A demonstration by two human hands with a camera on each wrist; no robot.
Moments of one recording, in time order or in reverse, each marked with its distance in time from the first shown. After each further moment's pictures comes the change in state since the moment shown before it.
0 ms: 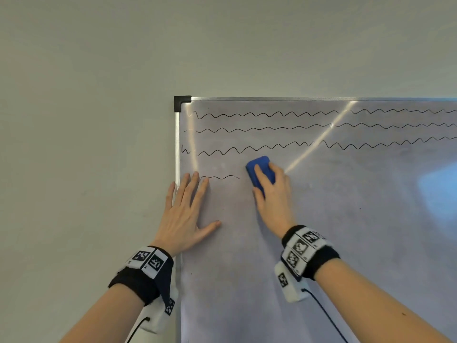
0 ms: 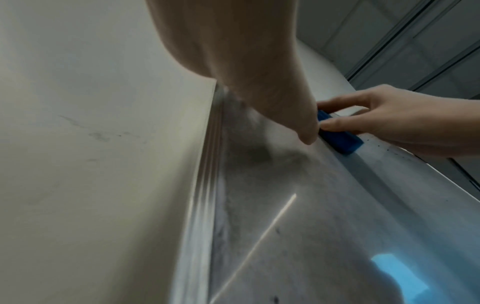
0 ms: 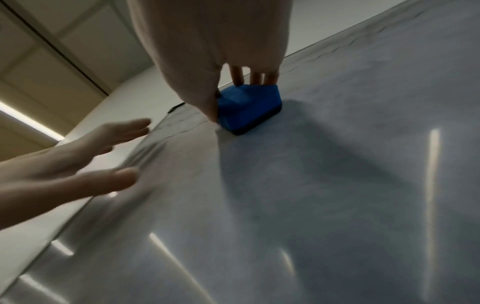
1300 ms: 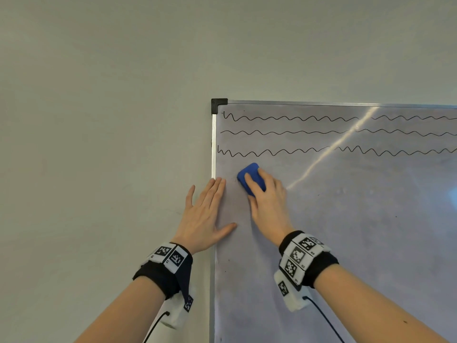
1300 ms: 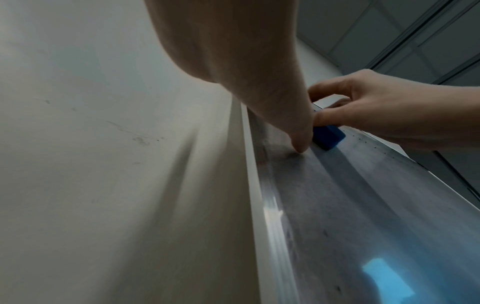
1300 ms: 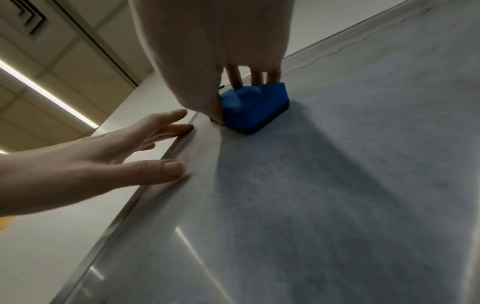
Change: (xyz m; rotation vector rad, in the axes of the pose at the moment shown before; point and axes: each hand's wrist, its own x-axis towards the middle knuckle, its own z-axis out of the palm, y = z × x) left_hand -0.018 -0.036 -0.004 -0.019 -0.034 0.003; right_hand -0.005 -0.078 0.036 -0.079 -0.062 -0.131
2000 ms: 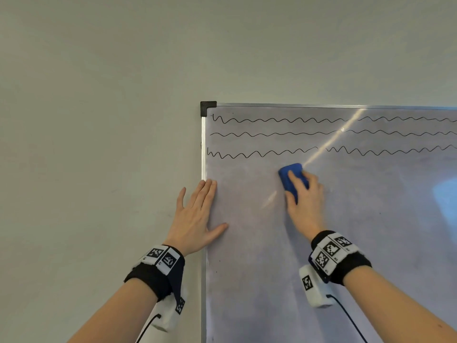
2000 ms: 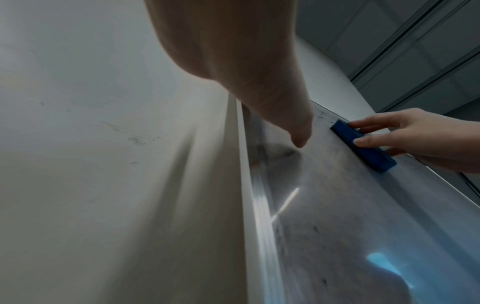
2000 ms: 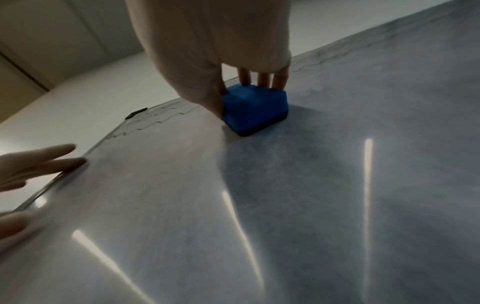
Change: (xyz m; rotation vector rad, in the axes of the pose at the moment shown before) left_hand 0.001 0.004 -0.002 0.023 -0.025 -0.023; right_hand -0.015 0.083 -0.042 0.035 0.036 0.279
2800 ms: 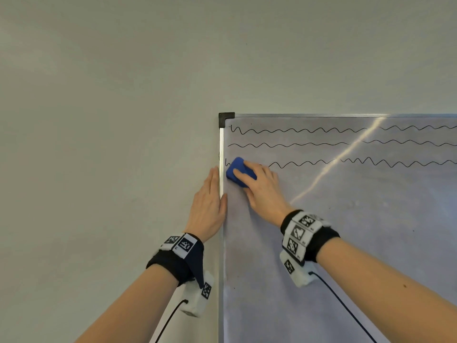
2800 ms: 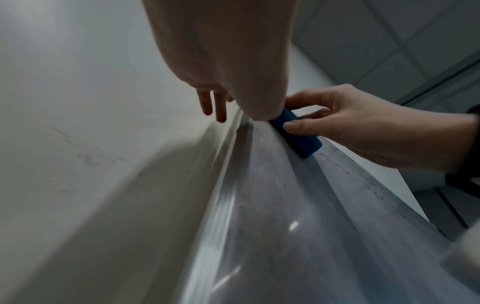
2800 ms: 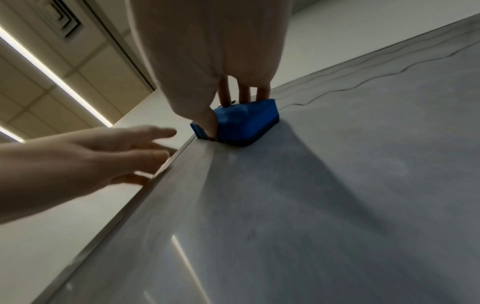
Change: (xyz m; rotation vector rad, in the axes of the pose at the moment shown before) left_hand 0.047 -0.011 -0.015 -0.372 0.094 -0.225; right_hand 0.049 -0.109 0.043 0.024 -0.193 -0.465
